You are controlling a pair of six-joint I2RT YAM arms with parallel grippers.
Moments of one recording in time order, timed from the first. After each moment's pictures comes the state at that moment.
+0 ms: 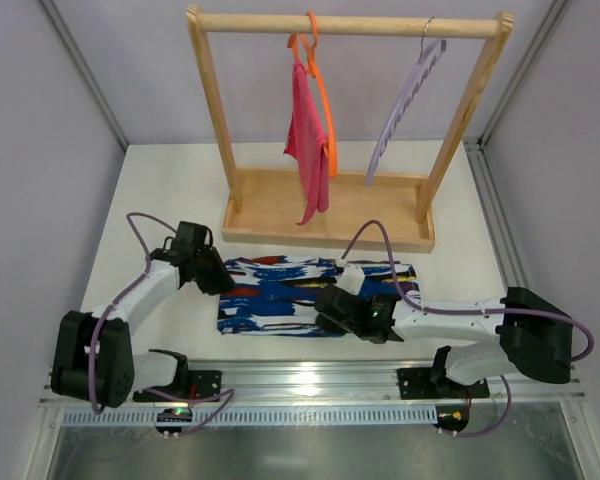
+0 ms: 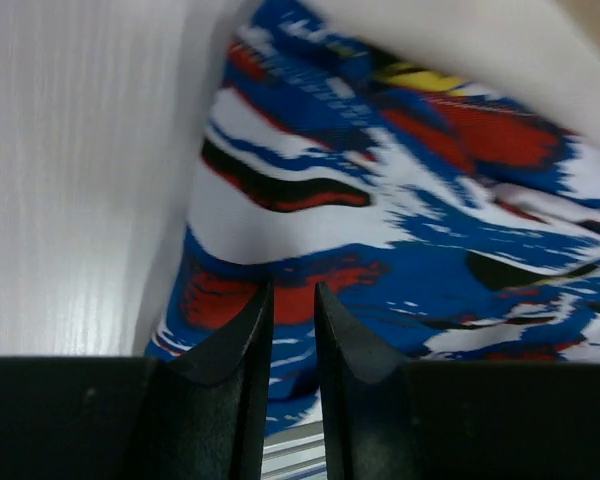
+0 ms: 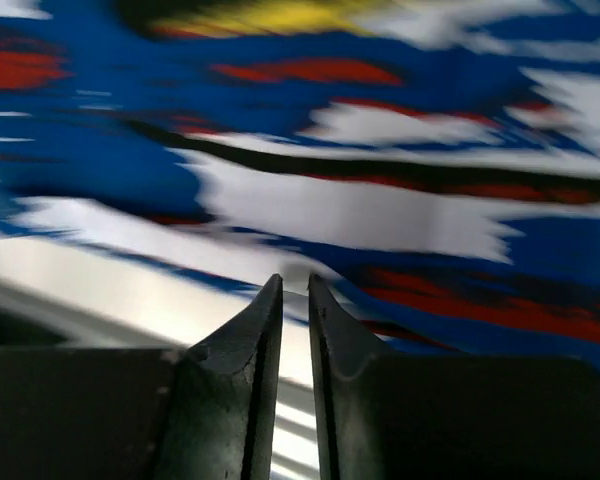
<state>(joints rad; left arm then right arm) -0.21 1.22 0.73 -0.53 0.21 -0.70 1.18 1.32 0.72 -0.24 0.34 1.10</state>
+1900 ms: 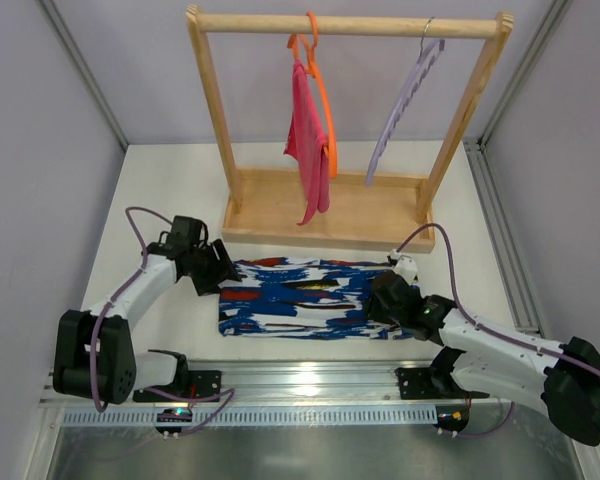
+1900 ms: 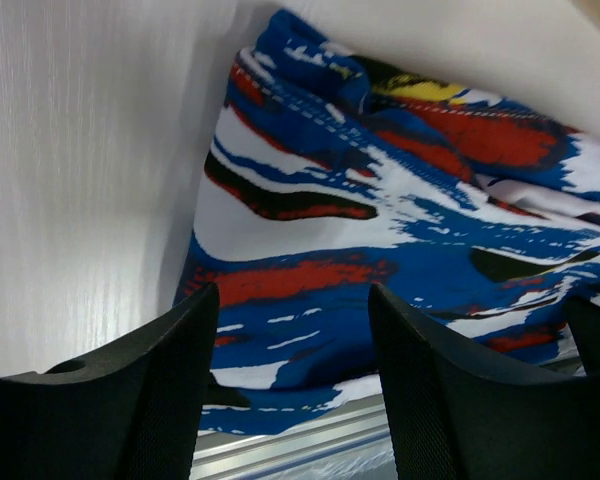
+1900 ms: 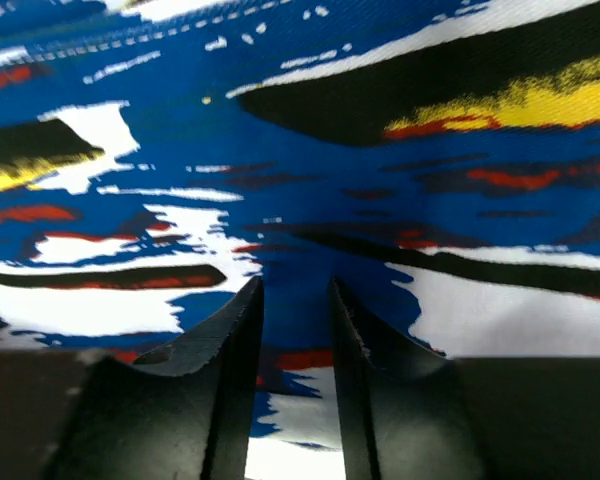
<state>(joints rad) -0.17 1.28 0.75 -0.58 0.25 -0.63 0.79 0.94 0.39 -0.34 0.30 0.92</state>
